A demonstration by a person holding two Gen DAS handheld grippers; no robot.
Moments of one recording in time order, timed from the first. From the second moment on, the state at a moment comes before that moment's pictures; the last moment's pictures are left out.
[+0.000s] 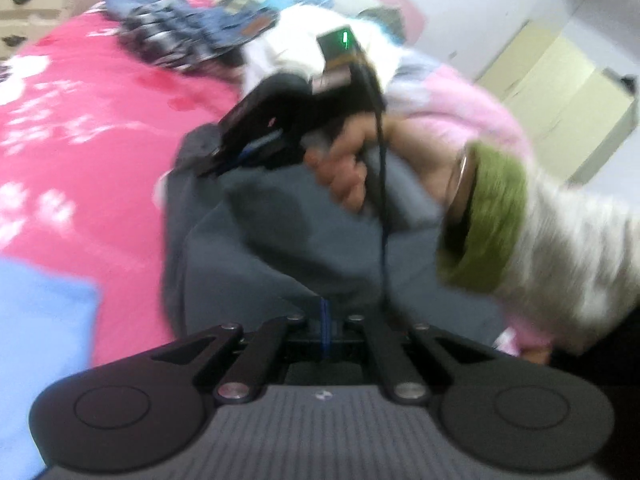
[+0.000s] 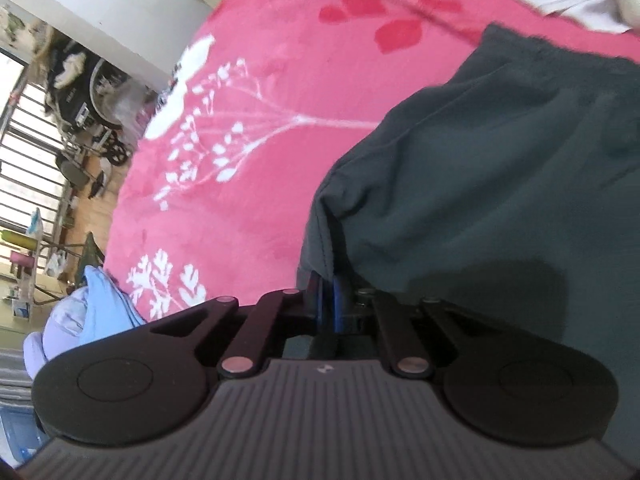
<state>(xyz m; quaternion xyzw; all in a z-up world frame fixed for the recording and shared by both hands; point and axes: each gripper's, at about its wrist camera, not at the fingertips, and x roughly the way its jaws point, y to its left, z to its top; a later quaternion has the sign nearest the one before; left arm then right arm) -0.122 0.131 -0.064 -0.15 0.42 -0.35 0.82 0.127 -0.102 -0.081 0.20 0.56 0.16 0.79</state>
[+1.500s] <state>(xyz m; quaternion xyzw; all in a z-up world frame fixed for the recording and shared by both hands) -0.016 -0.261 -0.124 -0.12 0.48 -0.62 0.62 -0.007 -0.465 0.015 0.02 0.53 0.00 0.85</state>
